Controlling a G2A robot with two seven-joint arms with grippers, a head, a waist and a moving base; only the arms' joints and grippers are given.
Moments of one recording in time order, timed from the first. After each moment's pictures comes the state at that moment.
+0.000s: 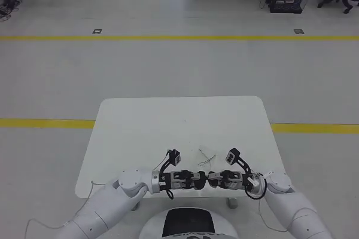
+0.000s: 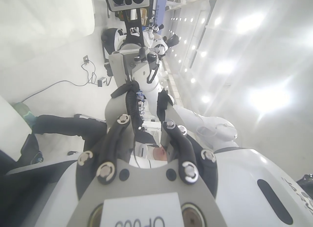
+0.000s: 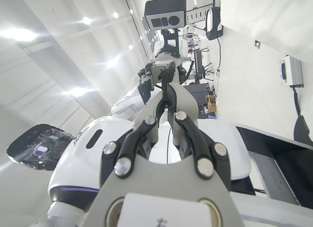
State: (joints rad) left arm 1.36 -1.09 -0.77 -1.45 -0.59 -0.20 -0.88; right arm -1.51 -1.10 1.15 -1.21 0.67 -0.23 1.33
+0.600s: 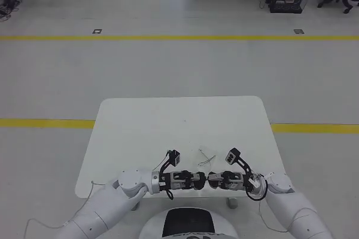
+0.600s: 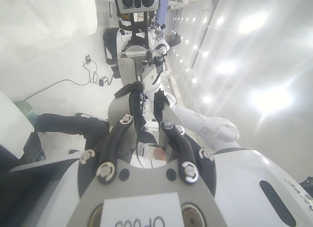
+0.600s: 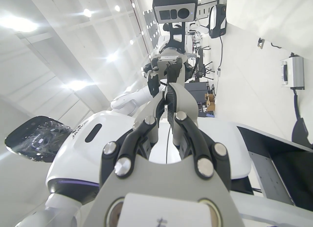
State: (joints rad) left arm 1.36 -1.09 -0.77 -1.45 -0.60 -0.20 -0.88; right arm -1.51 -1.10 1.15 -1.22 0.70 -0.27 1.36
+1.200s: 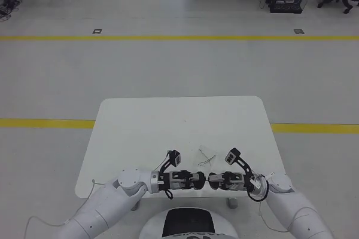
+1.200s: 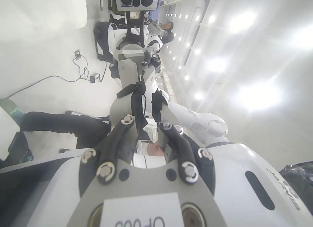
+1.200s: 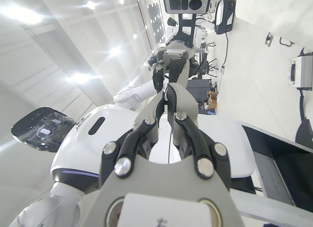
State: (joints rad) left arm 1.34 -1.09 -0.75 -1.42 -0.65 -0.21 -0.92; right arm -1.50 -1.09 1.13 -1.22 0.73 -0.29 1.39
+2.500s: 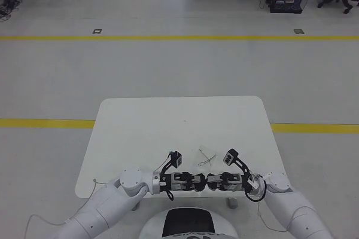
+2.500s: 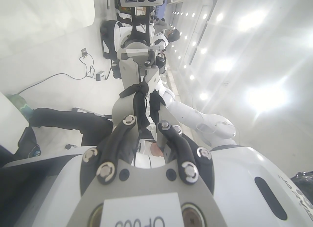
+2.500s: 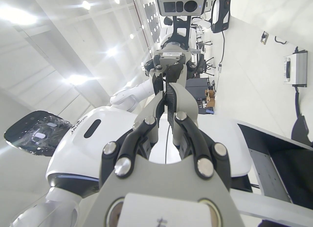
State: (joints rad) left arm 1.33 -1.09 -0.72 -1.42 -0.63 -0.20 -0.91; right arm -1.49 -1.09 1.10 -1.21 0.72 -0.29 1.37
